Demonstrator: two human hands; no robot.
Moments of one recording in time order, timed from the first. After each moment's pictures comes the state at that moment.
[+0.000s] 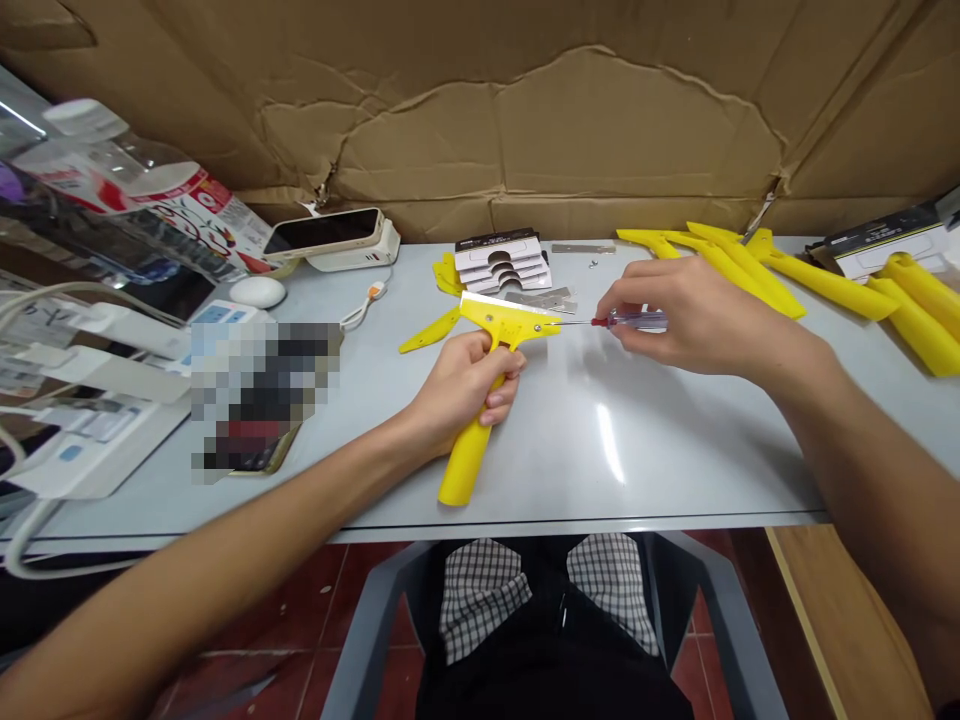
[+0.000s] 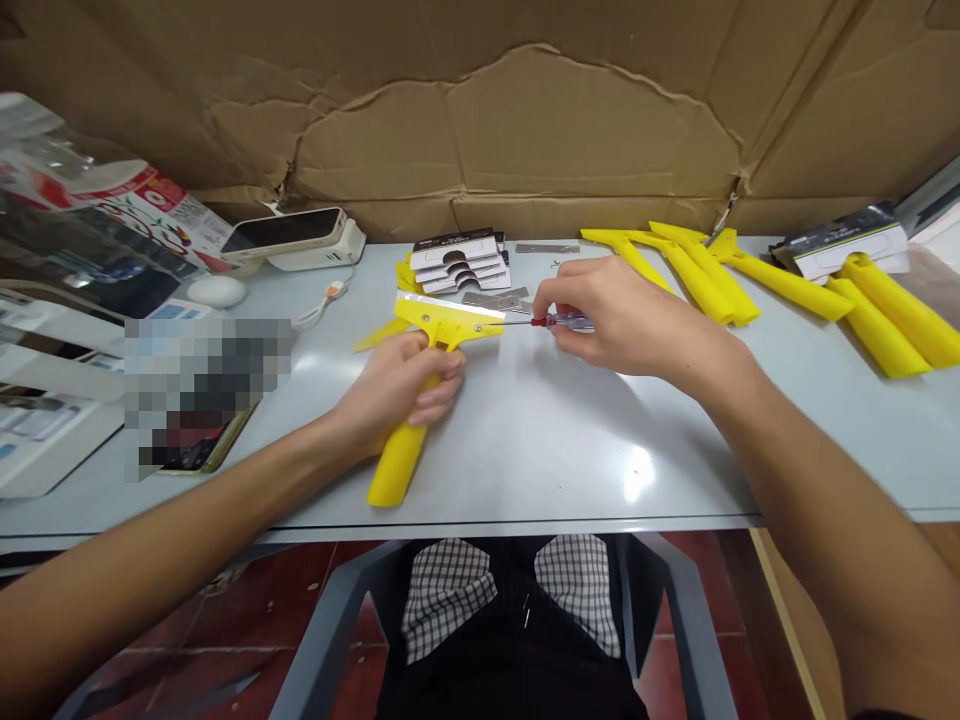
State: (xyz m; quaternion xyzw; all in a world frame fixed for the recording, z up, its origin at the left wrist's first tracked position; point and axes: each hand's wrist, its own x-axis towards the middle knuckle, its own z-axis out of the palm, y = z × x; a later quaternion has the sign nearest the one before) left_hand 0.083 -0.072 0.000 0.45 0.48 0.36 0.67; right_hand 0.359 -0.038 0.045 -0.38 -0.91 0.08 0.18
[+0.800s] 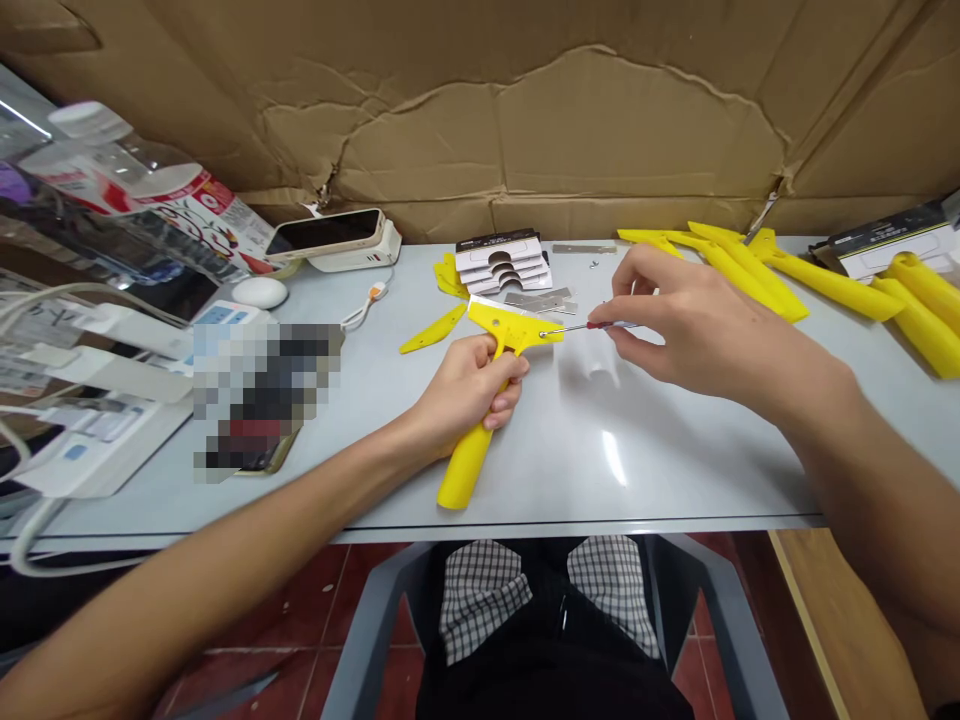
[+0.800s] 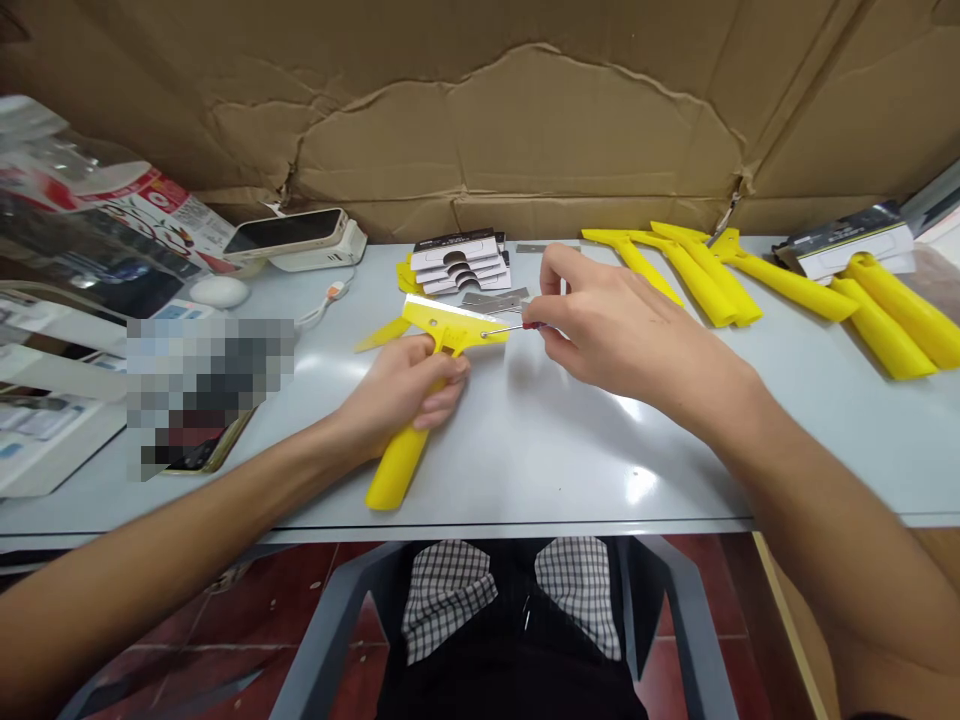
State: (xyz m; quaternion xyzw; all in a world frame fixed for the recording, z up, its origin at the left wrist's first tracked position) left_hand 0.085 -0.075 0.000 0.47 0.49 0.33 0.65; right_hand 0.348 -0.059 0.046 -0.39 -0.90 -0.01 0.19
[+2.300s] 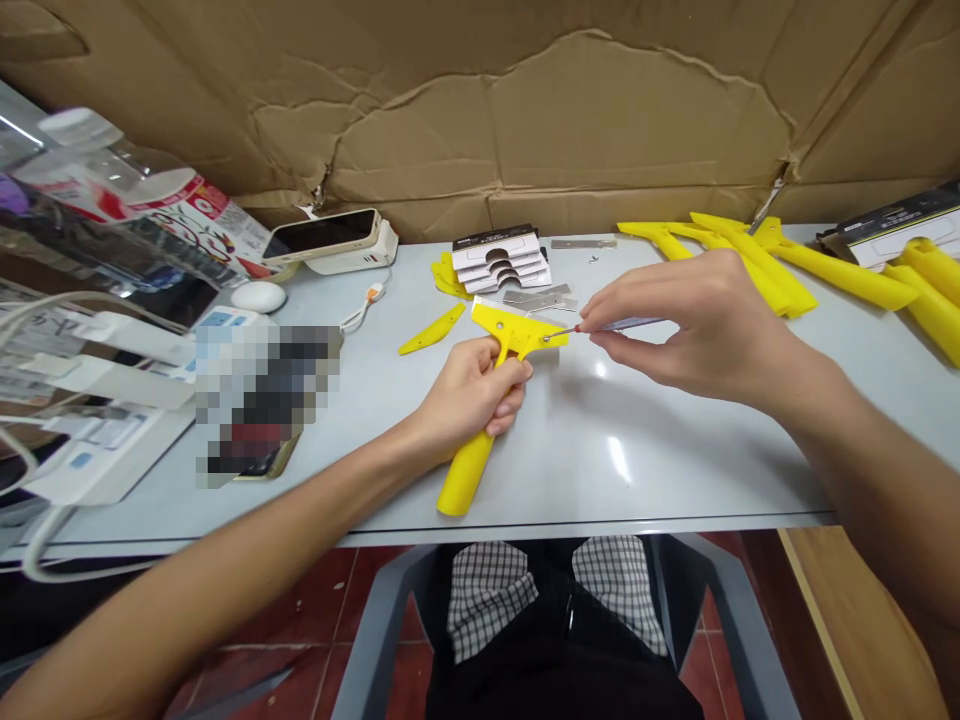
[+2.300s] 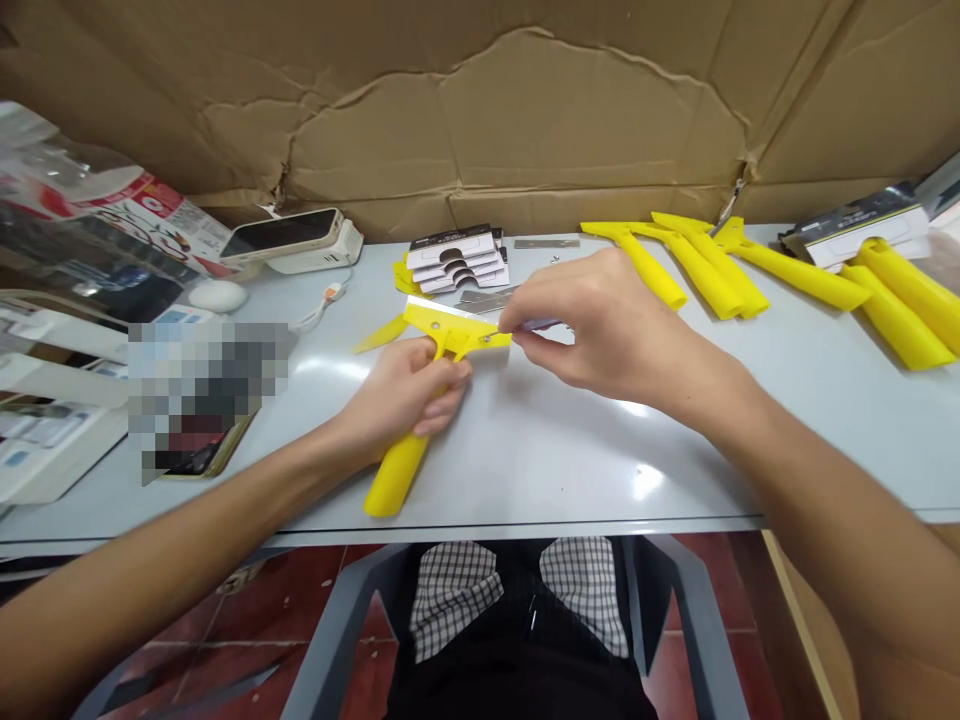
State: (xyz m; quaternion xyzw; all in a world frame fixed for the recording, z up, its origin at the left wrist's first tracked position) left_hand 0.085 -0.077 -0.001 0.50 0.49 0.32 0.64; right_hand 0.337 -0.064 0.049 -0.36 -0.88 0.11 0.28
